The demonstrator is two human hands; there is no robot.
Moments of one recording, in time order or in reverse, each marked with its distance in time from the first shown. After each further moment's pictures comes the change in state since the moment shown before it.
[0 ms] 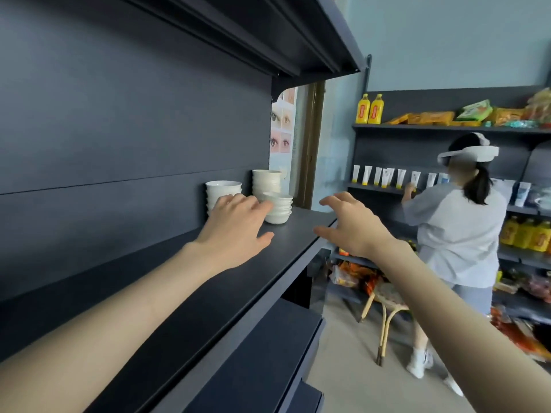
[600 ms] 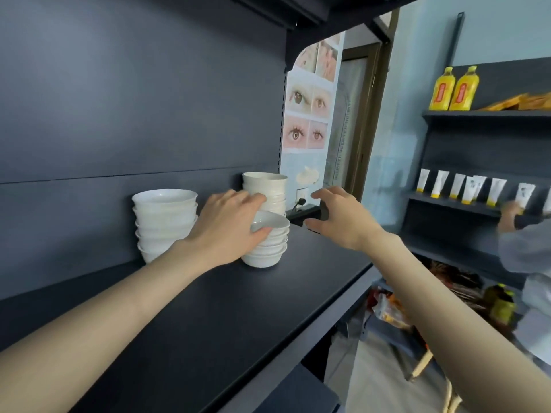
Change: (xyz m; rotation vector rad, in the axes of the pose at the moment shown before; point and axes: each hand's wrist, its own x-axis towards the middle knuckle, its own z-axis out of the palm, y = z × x) left_hand 0.268 -0.012 0.203 0.055 -0.029 -0.266; right_hand 0.326 0.180 0.138 0.173 -0.074 -0.235
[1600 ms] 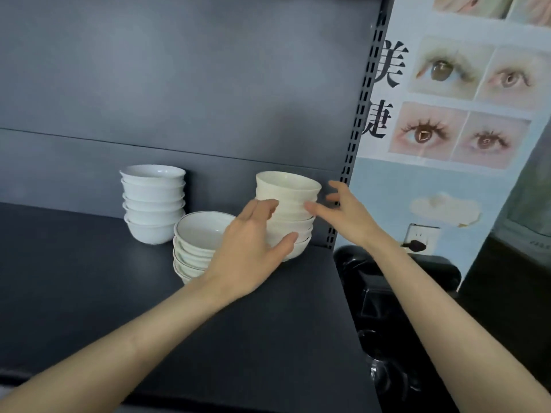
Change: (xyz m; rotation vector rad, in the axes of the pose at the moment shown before) left_hand 0.162 0.126 0.157 -0.088 0.378 -0.797; right_hand 0.279 0.152 0.121 0.857 -0.440 -0.547
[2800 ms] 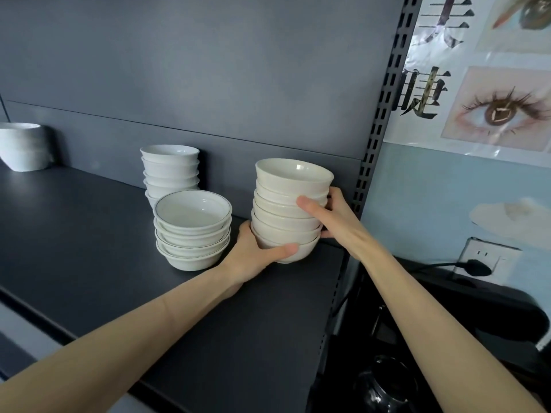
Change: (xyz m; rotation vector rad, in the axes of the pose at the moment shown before) left_hand 0.012 -0.048 0.108 -0.478 -0.009 -0.685; right_hand 0.051 0.070 0.014 0.498 -0.364 -0.055
